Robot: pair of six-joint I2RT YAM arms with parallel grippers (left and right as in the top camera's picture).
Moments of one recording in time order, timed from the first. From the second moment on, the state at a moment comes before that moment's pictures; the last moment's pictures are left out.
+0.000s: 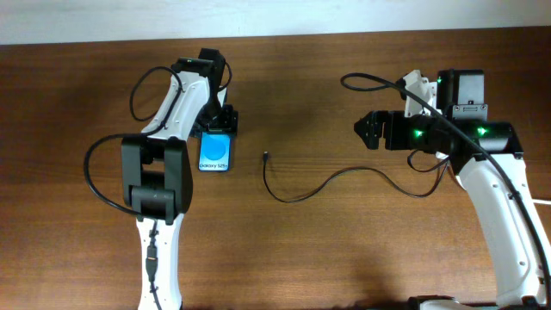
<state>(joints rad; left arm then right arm) -0.18 2.43 2.07 -1.22 0.00 -0.13 -0.01 1.43 1.29 -0.84 -0.45 0.06</state>
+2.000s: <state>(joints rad) 0.07 2.44 2.46 -1.50 0.53 -0.57 0.54 1.97 1.43 -0.96 -0.29 -0.12</state>
